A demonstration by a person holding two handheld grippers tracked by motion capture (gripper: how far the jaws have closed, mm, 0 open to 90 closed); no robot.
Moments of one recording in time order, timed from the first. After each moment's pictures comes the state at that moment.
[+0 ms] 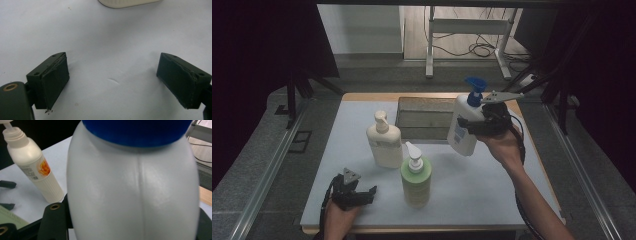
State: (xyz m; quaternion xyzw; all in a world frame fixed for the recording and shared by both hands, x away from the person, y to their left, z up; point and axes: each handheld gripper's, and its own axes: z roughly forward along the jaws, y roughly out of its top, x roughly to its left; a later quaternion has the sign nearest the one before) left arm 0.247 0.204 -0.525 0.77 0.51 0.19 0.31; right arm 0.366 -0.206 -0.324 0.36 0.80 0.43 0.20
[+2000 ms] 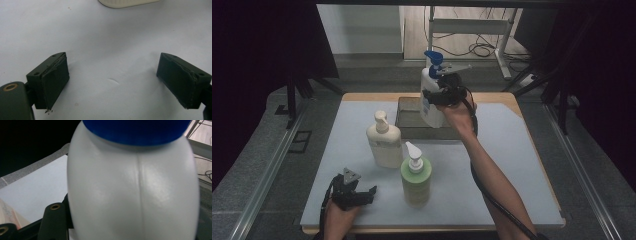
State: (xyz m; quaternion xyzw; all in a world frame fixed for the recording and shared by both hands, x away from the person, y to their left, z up) left arm 0.247 0.204 -0.525 0.77 0.51 0.19 0.31; right arm 0.453 -0.104 -0.322 0.36 0.79 0.44 0.23
